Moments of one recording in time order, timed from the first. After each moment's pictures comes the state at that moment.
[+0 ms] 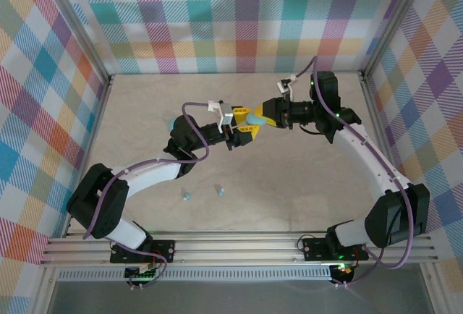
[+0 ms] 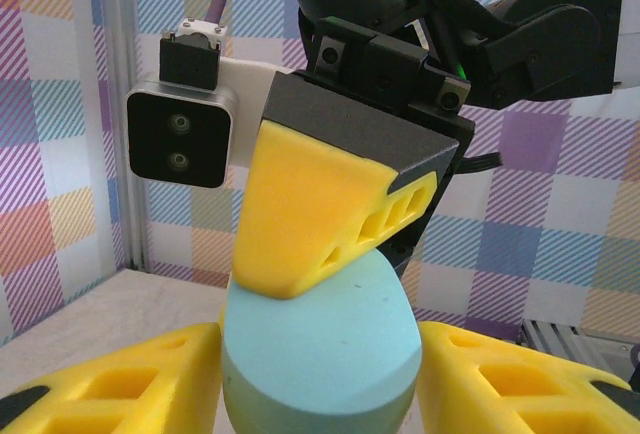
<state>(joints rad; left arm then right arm) -0.65 1.52 0.84 0.92 0.65 -0.19 0.31 1.38 1.24 -0.35 -1.07 0.80</state>
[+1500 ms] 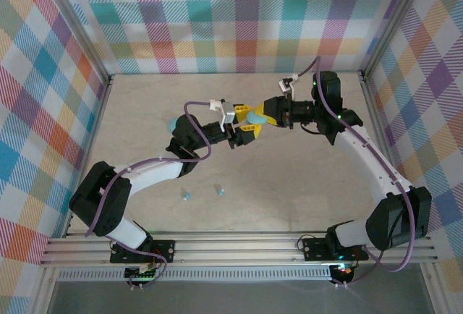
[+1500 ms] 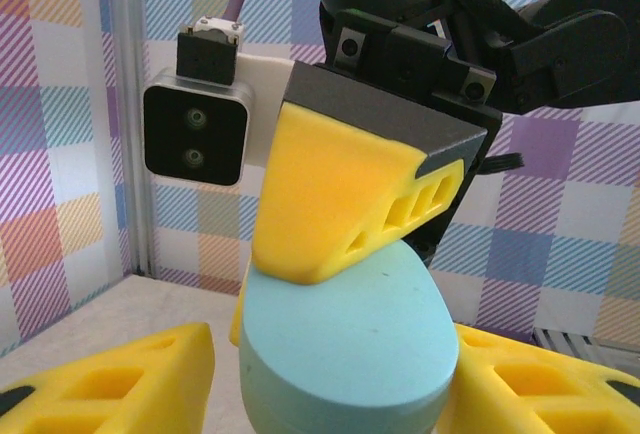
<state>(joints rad) -0.66 1.54 0.86 0.93 0.63 -0.19 0.31 1.36 1.22 -0.30 -1.07 0.86</state>
